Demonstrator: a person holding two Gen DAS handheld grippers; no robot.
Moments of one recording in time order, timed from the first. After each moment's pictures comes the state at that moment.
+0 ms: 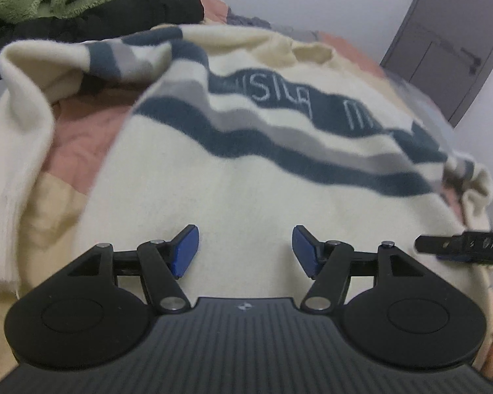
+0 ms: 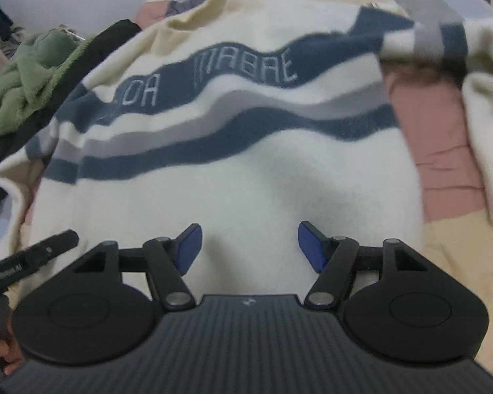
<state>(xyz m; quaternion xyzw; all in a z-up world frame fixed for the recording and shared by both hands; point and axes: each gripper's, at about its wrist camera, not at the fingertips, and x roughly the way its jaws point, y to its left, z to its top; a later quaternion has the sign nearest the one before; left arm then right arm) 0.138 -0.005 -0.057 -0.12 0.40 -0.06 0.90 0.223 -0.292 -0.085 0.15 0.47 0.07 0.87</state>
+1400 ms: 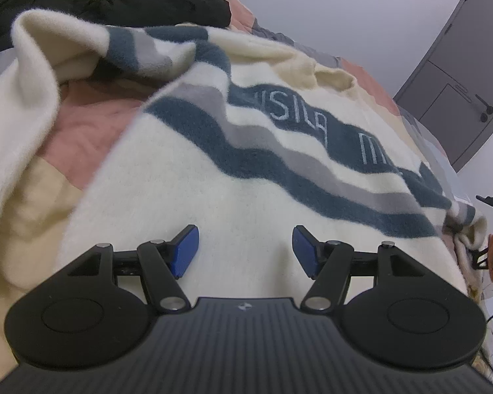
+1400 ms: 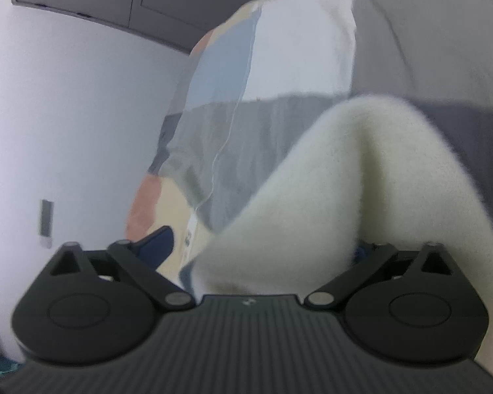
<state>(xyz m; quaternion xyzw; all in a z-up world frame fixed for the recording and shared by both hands) 0.152 0.008 -0.063 -0.21 0.38 -0.03 0.90 0.309 -0.568 -0.126 0.58 0.22 -0.17 0.77</state>
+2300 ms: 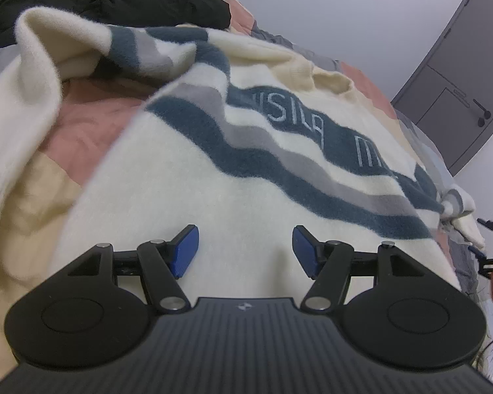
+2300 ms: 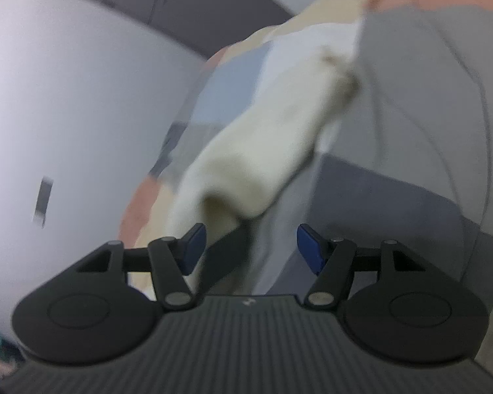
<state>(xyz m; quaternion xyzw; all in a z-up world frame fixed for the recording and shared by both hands) 0.148 0.008 -0.062 -0.22 0.38 -0.03 0.90 0.261 -0.593 -0.128 0.54 0.20 -0.16 0.80</state>
